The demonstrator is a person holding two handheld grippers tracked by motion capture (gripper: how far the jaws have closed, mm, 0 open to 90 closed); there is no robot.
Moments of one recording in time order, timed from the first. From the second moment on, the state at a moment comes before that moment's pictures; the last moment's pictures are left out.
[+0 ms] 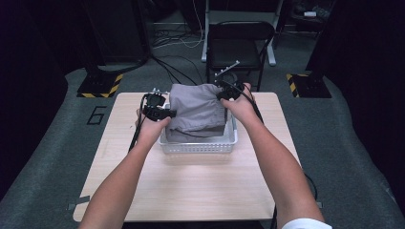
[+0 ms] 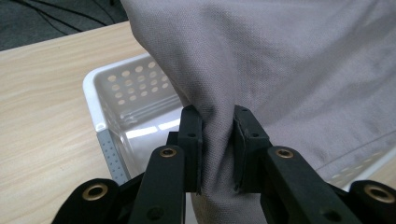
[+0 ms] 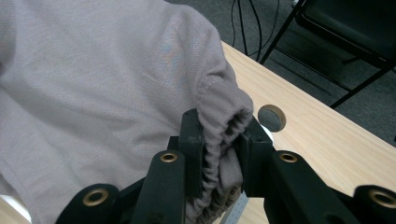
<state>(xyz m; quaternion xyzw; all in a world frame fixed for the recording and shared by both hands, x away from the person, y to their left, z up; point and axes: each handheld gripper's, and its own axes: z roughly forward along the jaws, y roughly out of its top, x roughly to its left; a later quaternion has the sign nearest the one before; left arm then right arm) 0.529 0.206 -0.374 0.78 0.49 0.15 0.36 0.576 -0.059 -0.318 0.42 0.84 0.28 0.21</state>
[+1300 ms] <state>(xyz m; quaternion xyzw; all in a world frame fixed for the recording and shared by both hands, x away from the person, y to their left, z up) 0.539 0.197 -0.426 0.78 0.51 0.14 0.33 0.589 -0.049 -0.371 0.44 0.85 0.24 0.19</state>
